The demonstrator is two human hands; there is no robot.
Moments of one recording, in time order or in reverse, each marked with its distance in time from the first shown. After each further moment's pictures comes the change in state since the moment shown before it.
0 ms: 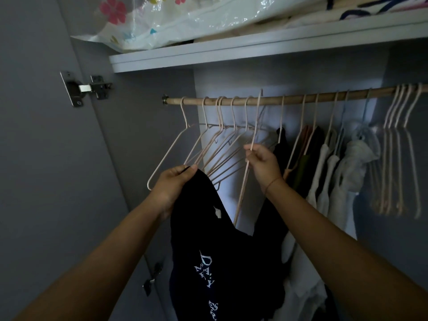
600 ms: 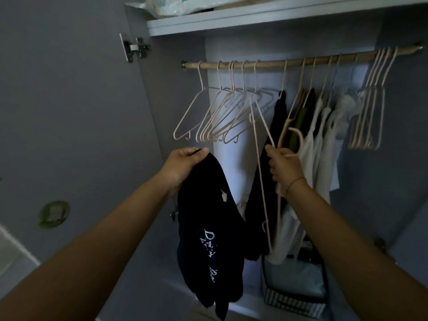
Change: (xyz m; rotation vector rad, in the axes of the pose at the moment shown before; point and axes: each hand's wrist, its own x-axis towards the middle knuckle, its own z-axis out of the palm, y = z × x) left_hand -0.149 -0.016 -0.044 0.105 -0.071 0.002; right_hand -0.211 -0.056 -0.017 -0.031 0.139 0.327
